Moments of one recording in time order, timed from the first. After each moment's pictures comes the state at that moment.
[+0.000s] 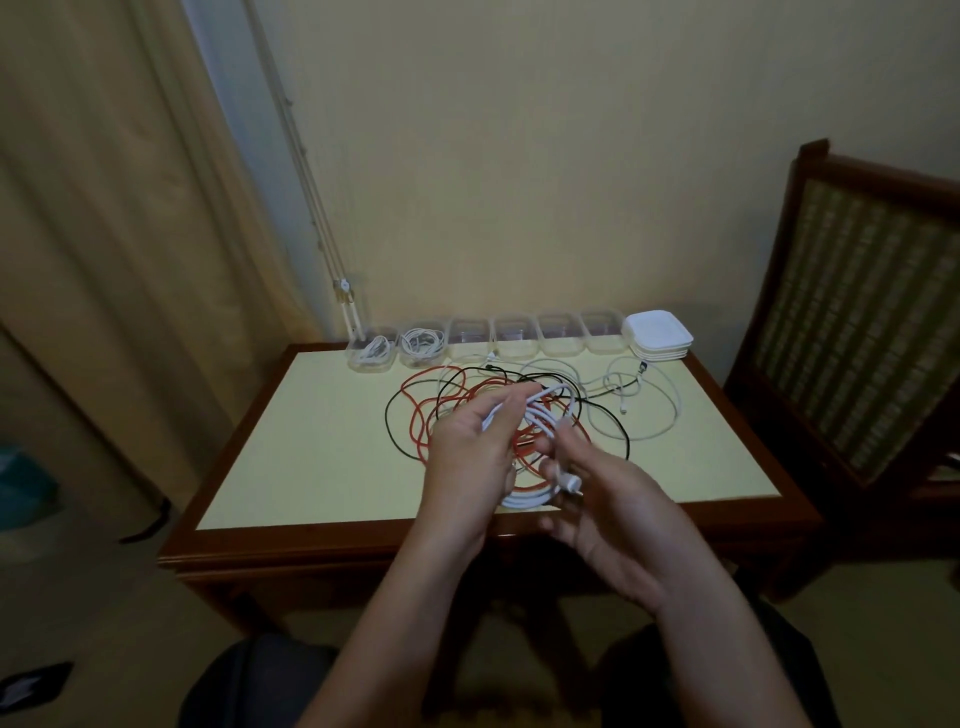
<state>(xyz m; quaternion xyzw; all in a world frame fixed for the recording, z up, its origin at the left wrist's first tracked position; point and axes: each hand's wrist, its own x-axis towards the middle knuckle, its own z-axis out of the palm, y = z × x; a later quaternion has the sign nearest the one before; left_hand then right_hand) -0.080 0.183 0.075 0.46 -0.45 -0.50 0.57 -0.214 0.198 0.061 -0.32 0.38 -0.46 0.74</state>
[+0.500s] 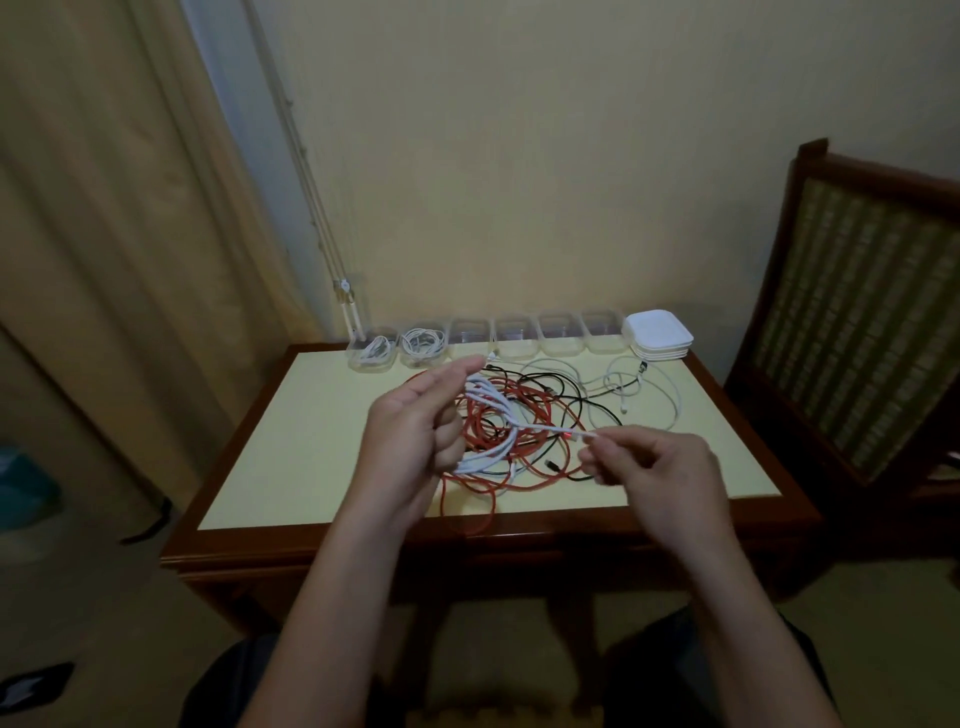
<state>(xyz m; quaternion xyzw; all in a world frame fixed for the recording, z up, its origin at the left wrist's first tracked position) -0.040 0.172 0.088 0.40 -0.38 -0.57 0.61 -0.245 0.185 0.052 -0.55 0.61 -0.48 0.31</state>
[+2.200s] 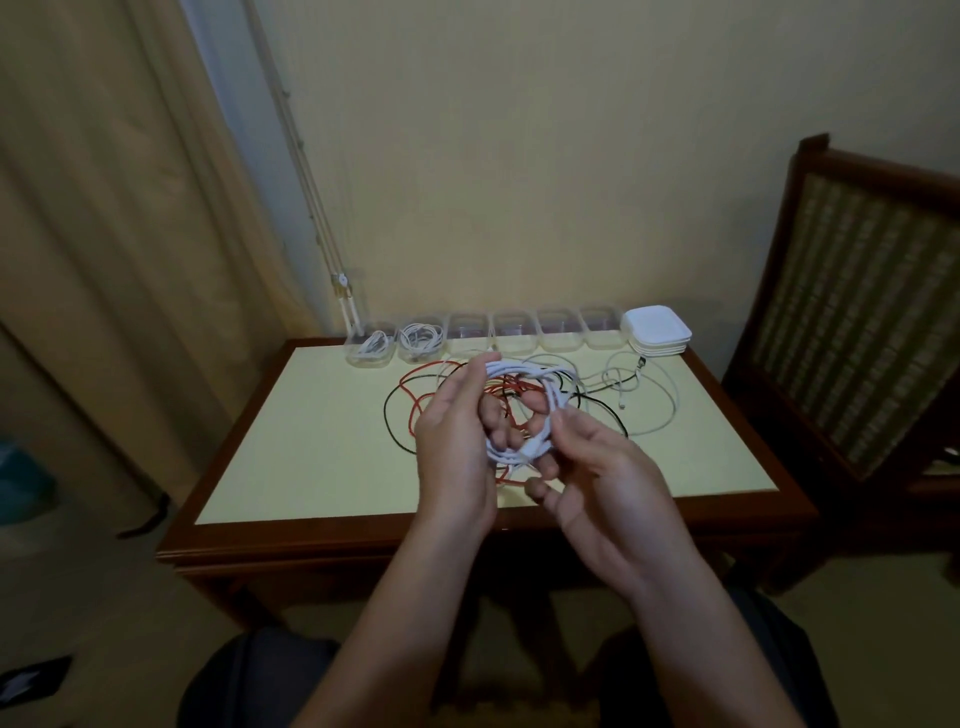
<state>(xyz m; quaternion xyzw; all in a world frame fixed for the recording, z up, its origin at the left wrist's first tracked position) -0.086 0.174 0.083 0.39 -0.26 -0.56 0.68 -0.195 0.199 0.070 -0.31 0.32 -0.55 0.71</state>
